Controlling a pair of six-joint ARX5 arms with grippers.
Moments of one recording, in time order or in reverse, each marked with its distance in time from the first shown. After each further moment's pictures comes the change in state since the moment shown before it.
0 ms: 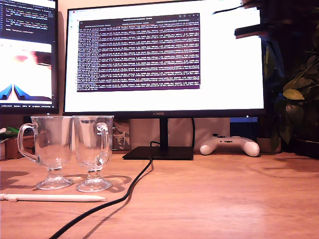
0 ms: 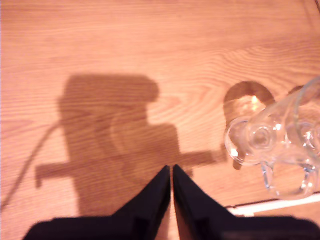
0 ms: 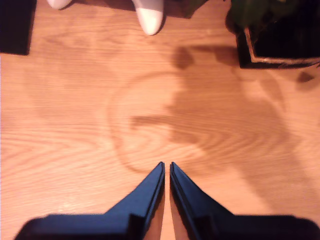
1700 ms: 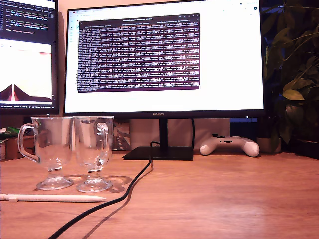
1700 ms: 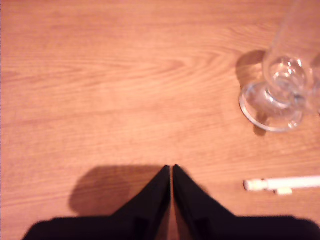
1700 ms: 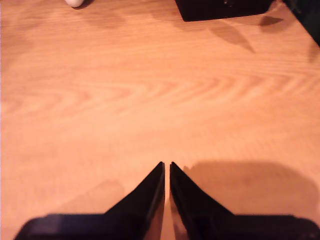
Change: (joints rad) left arm -0.109 -0.314 -0.707 0.765 -0.138 -0.127; right arm -0.257 -0.627 -1.214 1.095 -0.095 -0.199
